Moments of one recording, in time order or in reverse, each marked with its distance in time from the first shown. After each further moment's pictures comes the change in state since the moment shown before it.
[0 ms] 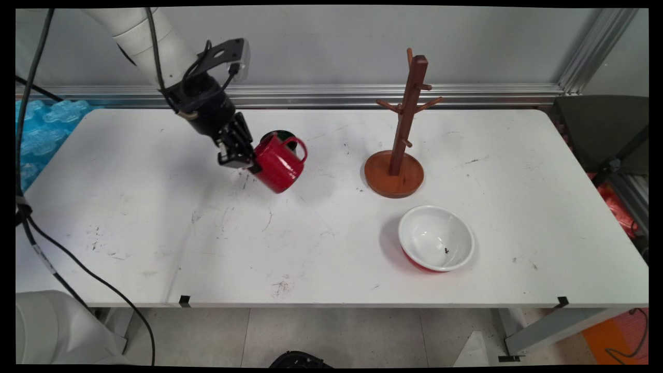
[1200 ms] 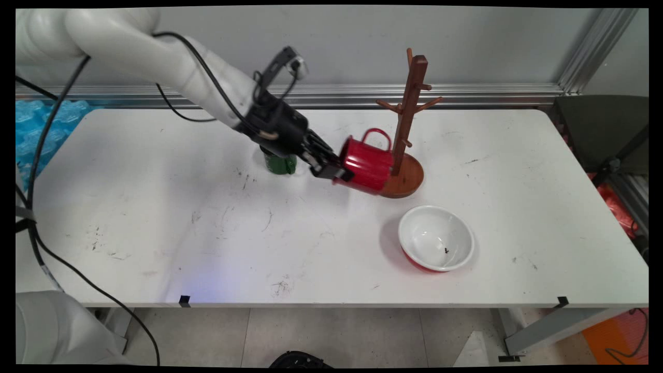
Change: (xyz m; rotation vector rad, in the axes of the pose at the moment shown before) arm 0.047 0.038 0.062 -0.099 0.426 -0.257
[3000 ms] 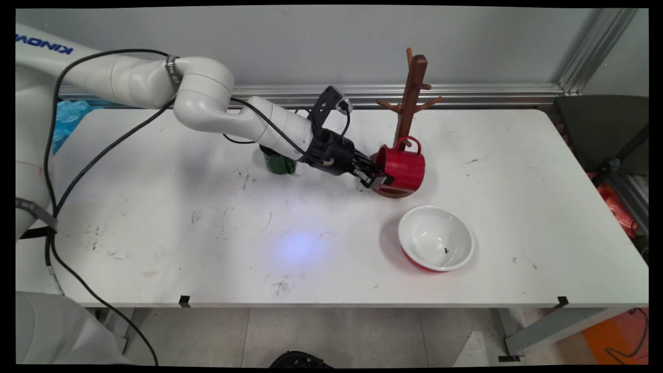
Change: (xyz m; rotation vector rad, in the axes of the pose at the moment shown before) arm -0.016 -0.042 0.132 0.049 0.173 -0.054
